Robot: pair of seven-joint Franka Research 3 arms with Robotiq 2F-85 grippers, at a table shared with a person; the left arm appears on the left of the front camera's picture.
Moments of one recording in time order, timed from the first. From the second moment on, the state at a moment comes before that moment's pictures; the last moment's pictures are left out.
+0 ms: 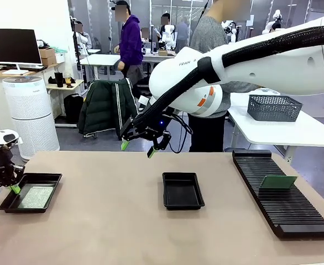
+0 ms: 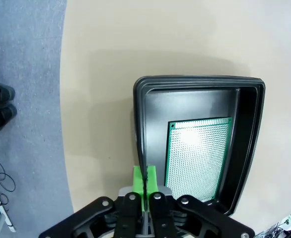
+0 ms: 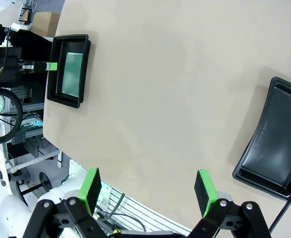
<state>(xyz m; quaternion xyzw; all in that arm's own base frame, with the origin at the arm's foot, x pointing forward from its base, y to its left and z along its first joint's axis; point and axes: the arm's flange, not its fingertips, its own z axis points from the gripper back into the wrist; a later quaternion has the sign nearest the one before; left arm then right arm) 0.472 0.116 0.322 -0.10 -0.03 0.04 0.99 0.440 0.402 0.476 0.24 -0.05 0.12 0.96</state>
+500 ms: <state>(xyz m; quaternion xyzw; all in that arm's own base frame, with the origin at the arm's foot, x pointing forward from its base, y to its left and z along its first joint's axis) 0.472 0.116 0.322 -0.10 -0.03 0.04 0.99 0.440 0.402 0.476 0.24 -0.05 0.12 0.96</state>
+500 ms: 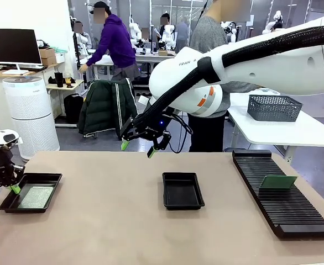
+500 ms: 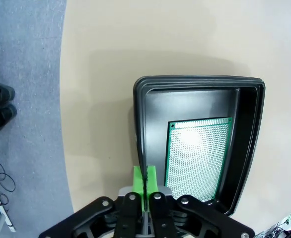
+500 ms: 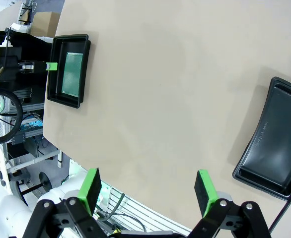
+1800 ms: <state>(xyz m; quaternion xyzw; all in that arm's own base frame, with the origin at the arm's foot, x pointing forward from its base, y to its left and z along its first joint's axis) 0.460 0.116 0.378 -0.11 -0.05 0.03 0.99 0.440 0.402 0.476 0.24 -0.05 0.12 0.96</state>
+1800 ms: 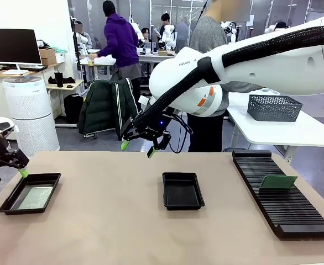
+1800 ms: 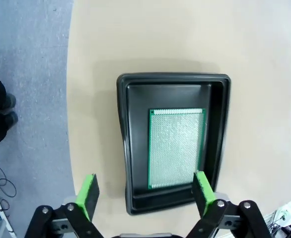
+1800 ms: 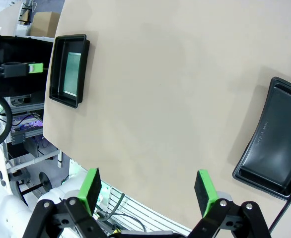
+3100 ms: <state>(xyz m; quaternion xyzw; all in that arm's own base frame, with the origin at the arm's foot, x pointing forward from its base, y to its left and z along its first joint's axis) 0.436 0.118 0.450 -0.08 -0.04 0.02 1.00 0.440 0.402 0.476 0.24 -0.05 0.12 0.96</state>
